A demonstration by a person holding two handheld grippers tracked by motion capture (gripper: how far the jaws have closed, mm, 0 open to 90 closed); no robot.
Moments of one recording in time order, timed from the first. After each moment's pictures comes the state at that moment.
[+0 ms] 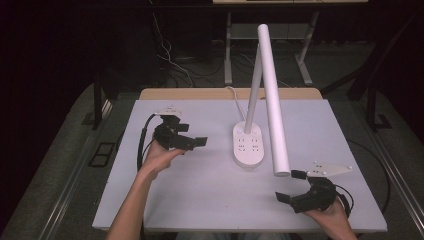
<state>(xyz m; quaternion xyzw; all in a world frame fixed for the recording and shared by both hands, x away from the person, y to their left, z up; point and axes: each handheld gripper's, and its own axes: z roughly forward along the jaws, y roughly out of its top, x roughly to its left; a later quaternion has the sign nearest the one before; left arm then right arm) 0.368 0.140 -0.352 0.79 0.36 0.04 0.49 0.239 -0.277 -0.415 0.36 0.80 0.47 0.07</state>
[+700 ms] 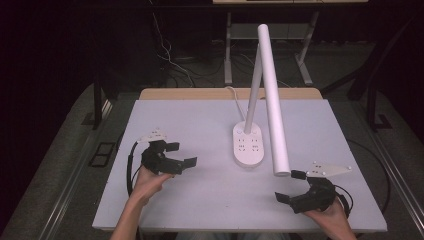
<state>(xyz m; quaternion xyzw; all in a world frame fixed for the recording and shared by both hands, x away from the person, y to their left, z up) 0.312 0.169 -0.383 0.77 0.37 0.04 0.52 0.238 -0.276 -0.415 0.36 0.80 0.47 0.08</state>
